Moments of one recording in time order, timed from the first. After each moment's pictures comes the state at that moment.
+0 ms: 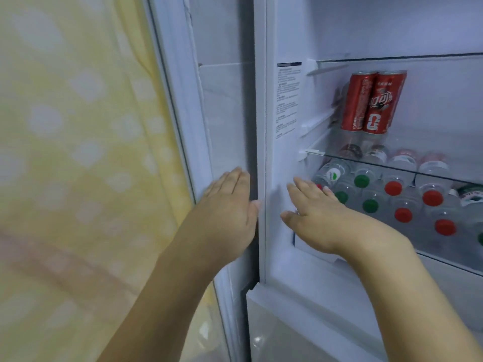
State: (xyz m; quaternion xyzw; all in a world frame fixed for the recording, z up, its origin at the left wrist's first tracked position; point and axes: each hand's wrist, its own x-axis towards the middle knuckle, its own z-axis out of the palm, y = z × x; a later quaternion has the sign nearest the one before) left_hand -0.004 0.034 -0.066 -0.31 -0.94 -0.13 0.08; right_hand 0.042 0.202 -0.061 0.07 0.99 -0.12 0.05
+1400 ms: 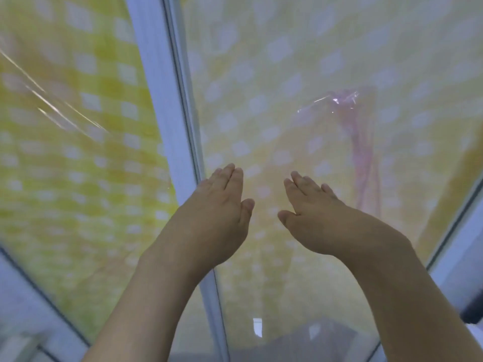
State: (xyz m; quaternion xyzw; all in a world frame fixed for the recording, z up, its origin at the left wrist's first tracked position) left_hand 0.258 -0.258 -0.037 0.17 -0.98 -0.06 0.11; right_hand 0.143 -0.129 -0.048 -0.38 0.92 -0.07 0.06
